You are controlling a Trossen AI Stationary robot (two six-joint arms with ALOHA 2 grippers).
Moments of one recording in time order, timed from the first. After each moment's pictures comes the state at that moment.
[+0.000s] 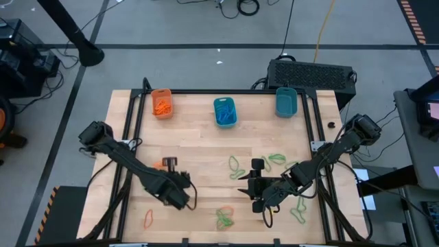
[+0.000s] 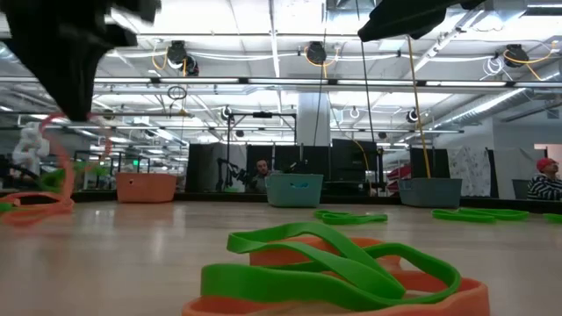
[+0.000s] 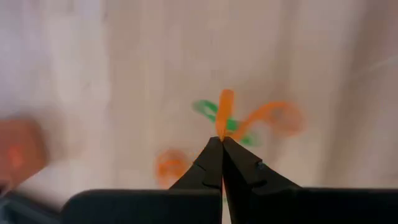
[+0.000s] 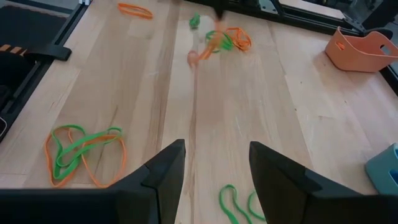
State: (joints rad) left arm -0.58 1.70 1.28 -1.24 -0.30 -0.64; right arm 0.58 1.52 1.00 -0.18 0.57 0.24
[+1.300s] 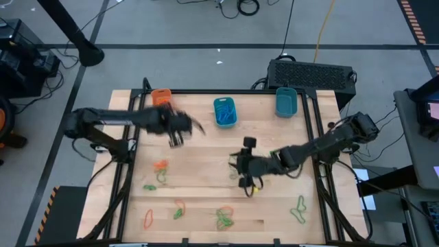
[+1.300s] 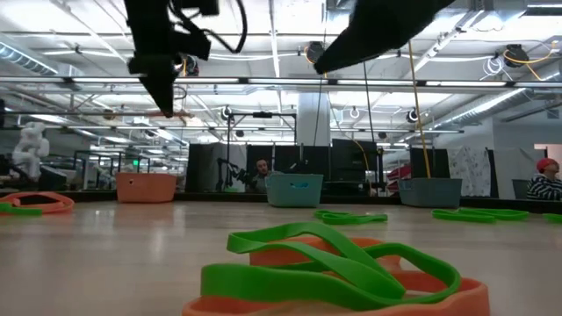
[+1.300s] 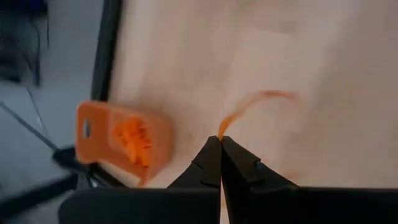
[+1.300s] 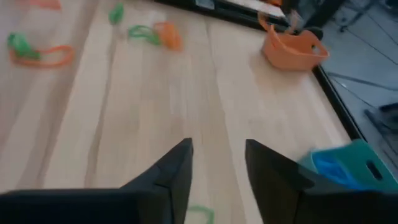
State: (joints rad) left arm 0.07 1.42 1.18 -1.18 -0.47 -0.18; right arm 0.36 1.53 1.00 -0.12 0.56 0.05
